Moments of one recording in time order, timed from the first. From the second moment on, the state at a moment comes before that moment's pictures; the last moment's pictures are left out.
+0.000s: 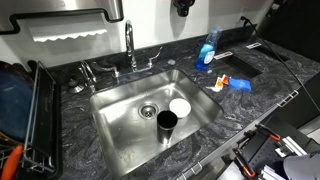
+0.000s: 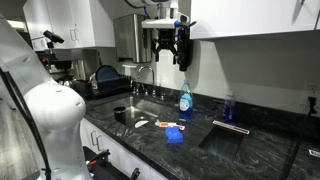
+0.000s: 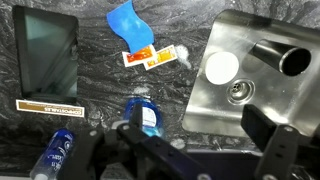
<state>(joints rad) -0.01 -0.45 -0.25 -2.16 0.01 1.80 -0.36</state>
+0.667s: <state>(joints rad) -0.02 -0.39 -0.22 -2.16 0.01 1.83 -0.29</state>
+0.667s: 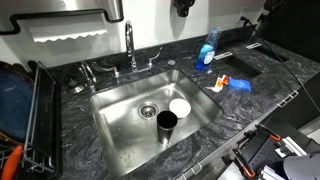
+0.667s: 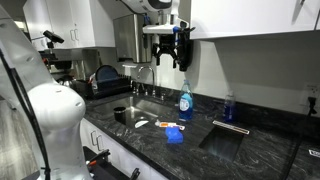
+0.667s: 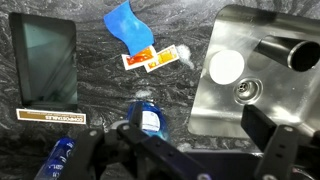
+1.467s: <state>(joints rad) -0.01 -0.32 -0.01 -2.17 0.01 1.77 0.11</state>
